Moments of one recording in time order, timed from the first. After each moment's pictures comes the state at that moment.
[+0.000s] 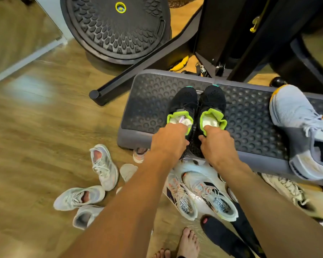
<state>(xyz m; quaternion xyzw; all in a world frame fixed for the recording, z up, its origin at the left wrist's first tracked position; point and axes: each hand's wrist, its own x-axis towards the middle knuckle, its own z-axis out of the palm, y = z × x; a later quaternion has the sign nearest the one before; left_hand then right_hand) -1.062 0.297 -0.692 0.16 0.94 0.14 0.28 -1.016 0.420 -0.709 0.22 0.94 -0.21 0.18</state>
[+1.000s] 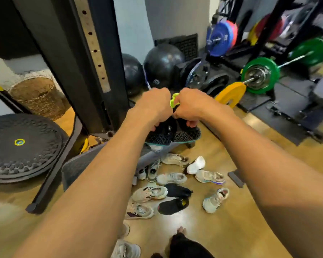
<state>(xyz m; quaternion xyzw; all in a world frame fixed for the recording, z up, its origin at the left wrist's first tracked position) -0.810 0.388 -0.169 0.56 0.81 0.12 0.14 -0.707 0.447 -0.156 0.43 0.89 -0.16 0.04</state>
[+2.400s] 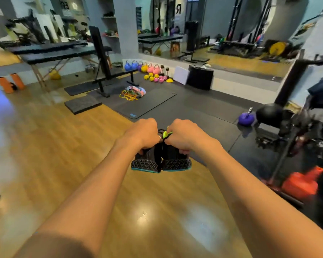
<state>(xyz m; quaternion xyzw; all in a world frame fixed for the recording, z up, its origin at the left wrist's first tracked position) 0.482 0.348 -0.093 0.99 0.04 -0.05 0.15 0.508 0.211 -0.092 0.96 0.22 -0.09 -0.16</state>
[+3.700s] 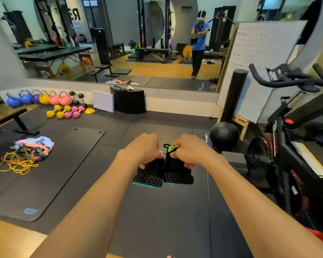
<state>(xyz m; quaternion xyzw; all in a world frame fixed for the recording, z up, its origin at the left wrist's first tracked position) 1.490 0.198 -0.124 0.95 -0.22 -0.15 0.15 1.438 0.045 -0.127 0.96 -0.04 -0.09 -0.24</state>
